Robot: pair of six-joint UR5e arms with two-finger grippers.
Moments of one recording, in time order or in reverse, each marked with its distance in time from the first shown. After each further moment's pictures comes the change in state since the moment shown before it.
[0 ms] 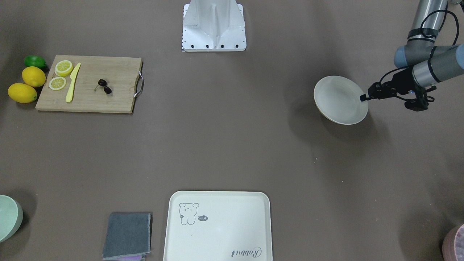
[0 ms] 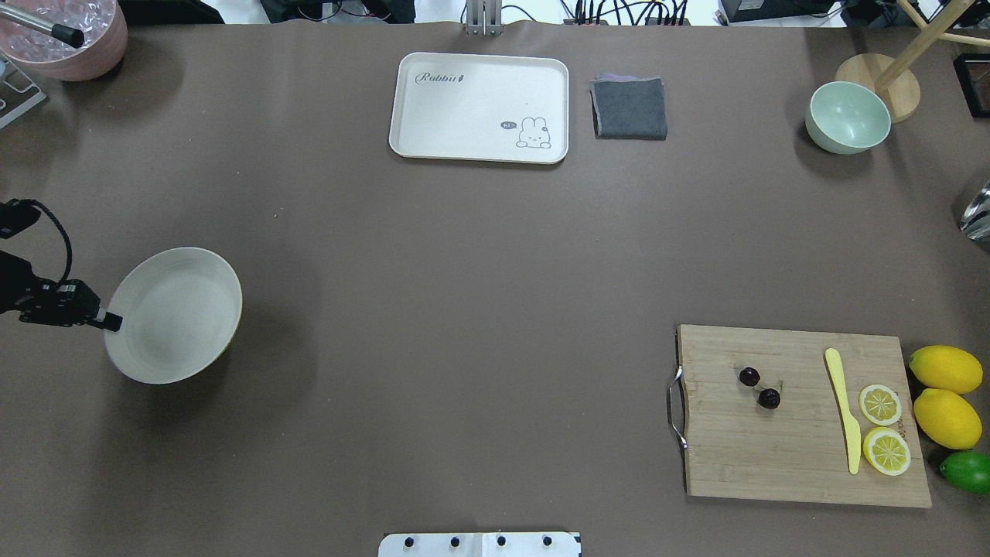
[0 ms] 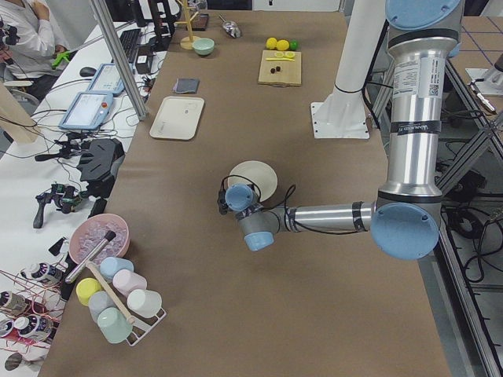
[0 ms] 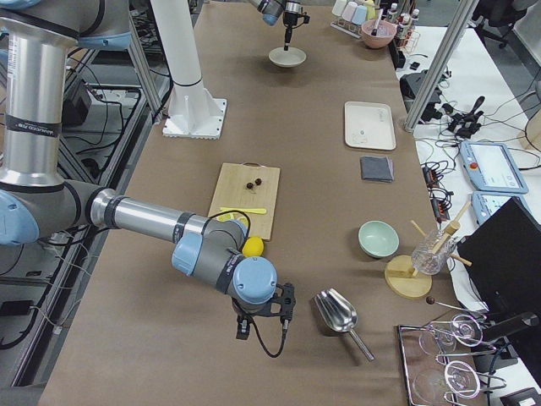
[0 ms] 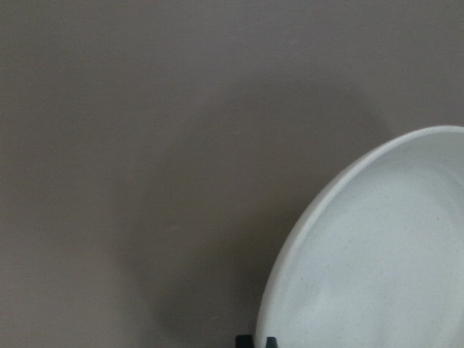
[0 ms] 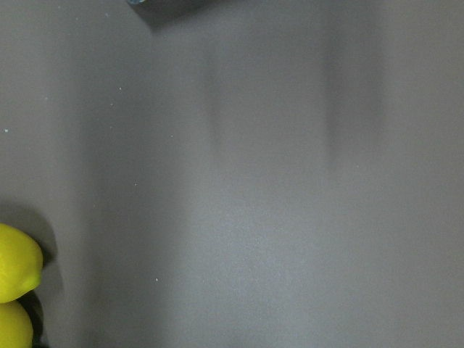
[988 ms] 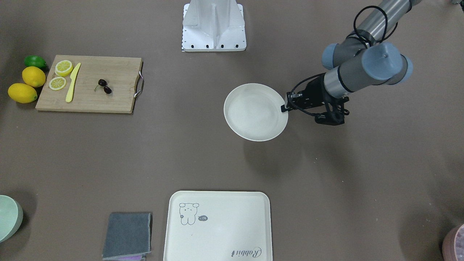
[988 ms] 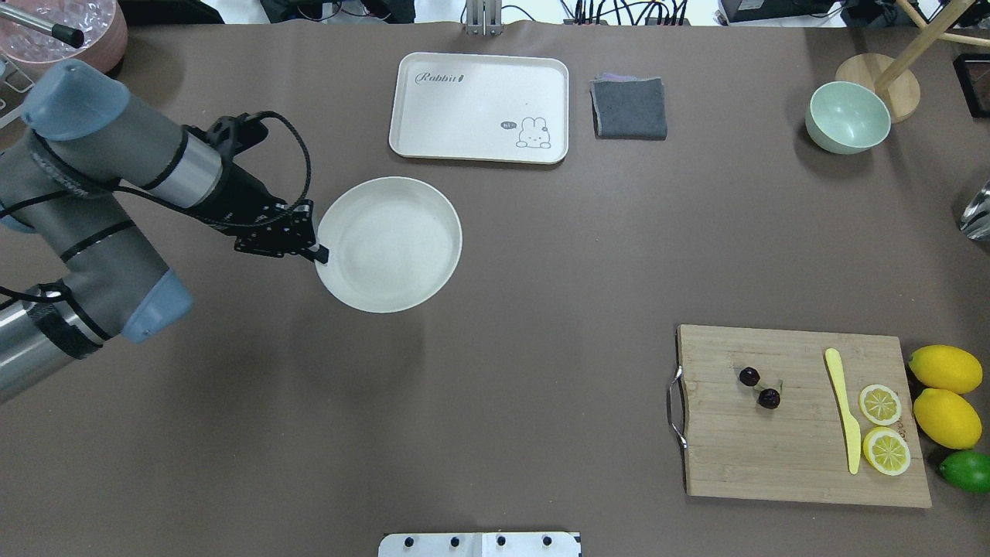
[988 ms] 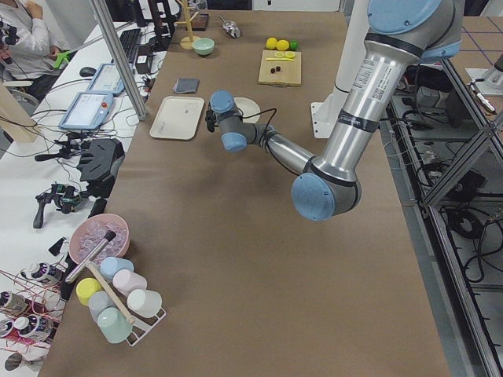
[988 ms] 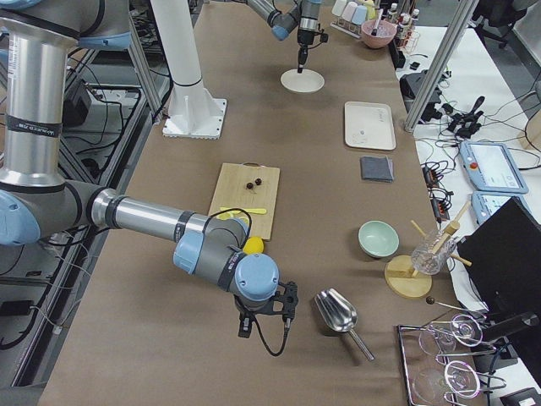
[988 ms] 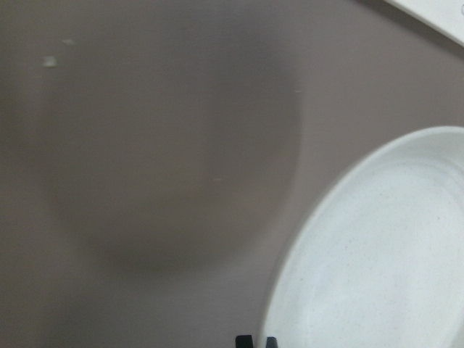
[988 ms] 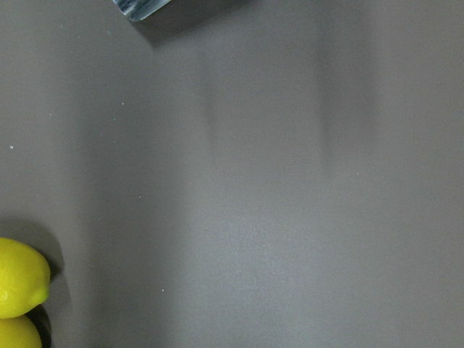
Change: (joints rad) left arm 0.200 -0.435 -0.193 0.570 0.214 -0.116; right arm 0.000 0.007 0.010 0.007 0.002 0.044
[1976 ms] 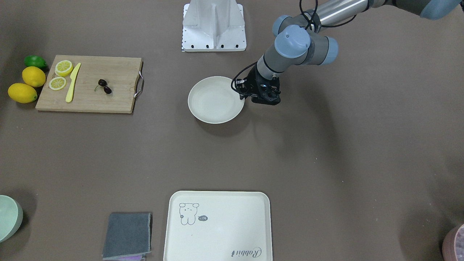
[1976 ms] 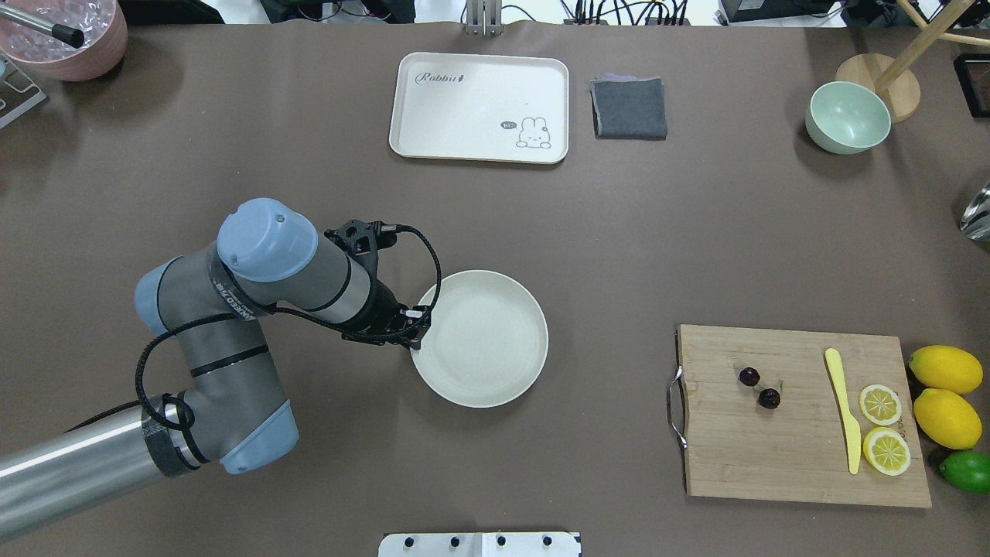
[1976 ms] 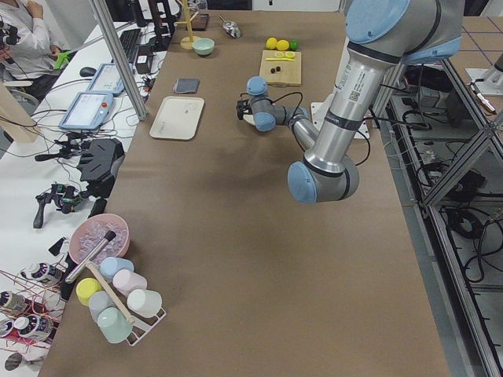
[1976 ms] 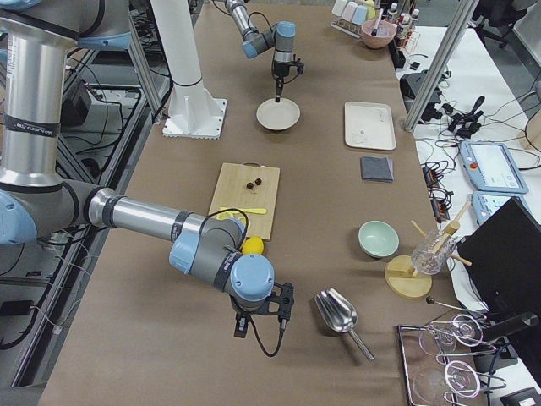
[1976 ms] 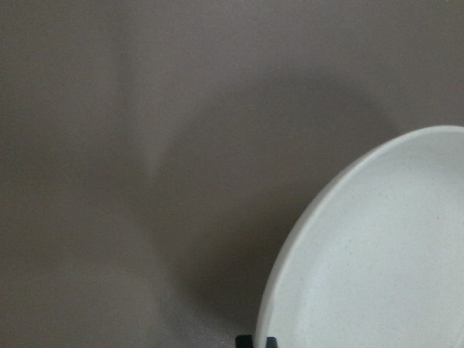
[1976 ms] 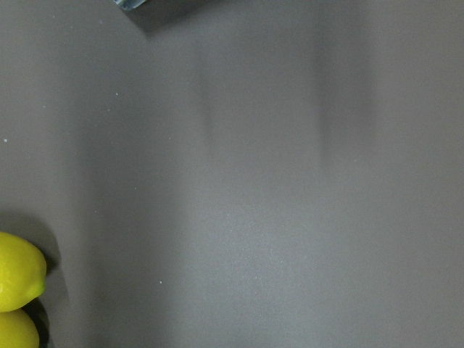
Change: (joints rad) left arm 0.275 -0.072 -0.030 0.175 0.320 0.003; right arm 0.002 -0.023 0.012 0.001 -0.002 0.006
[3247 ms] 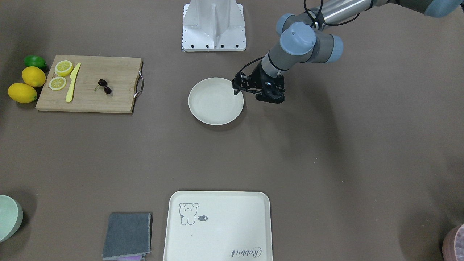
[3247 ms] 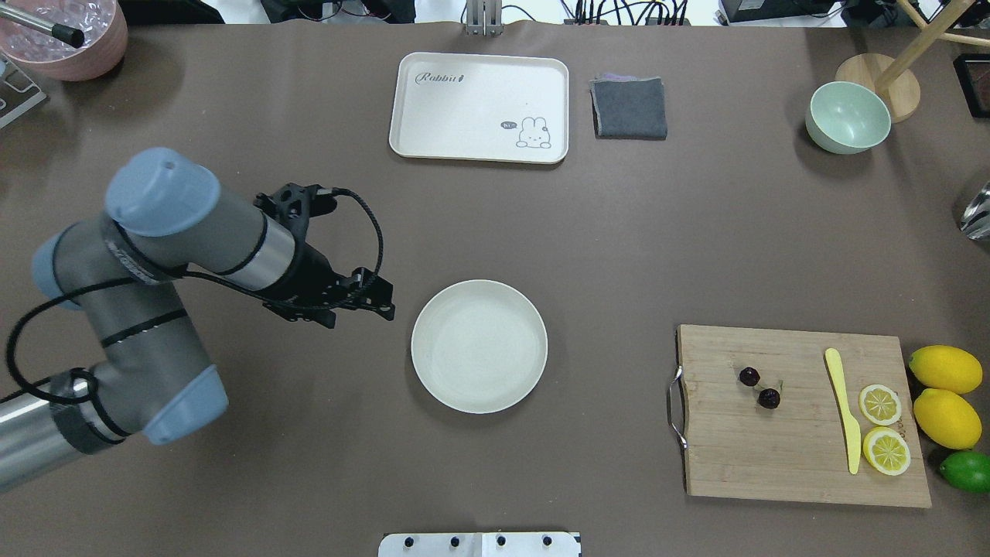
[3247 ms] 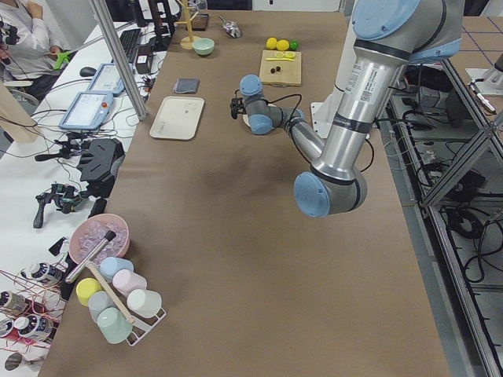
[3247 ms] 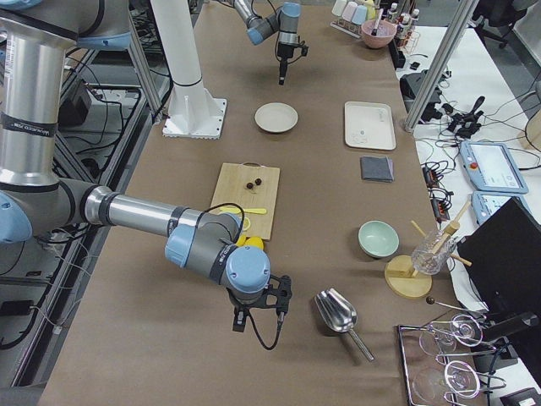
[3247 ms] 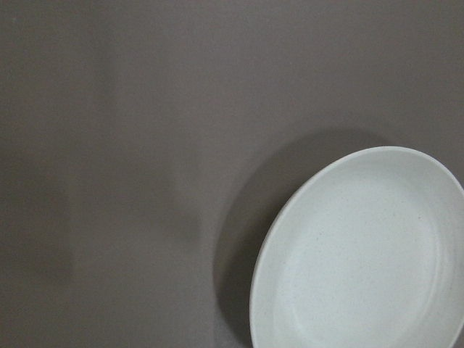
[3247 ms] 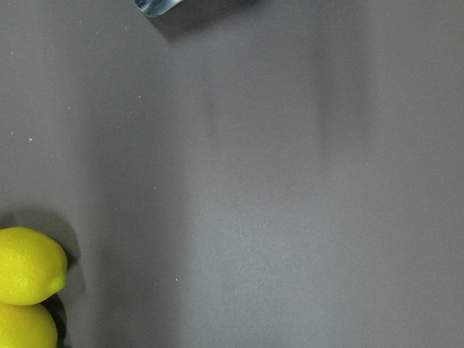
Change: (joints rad) left arm -0.176 0.173 -0.192 -0.005 -0.193 0.112; right arm 0.000 -0.013 0.052 -0.008 0.008 0.005
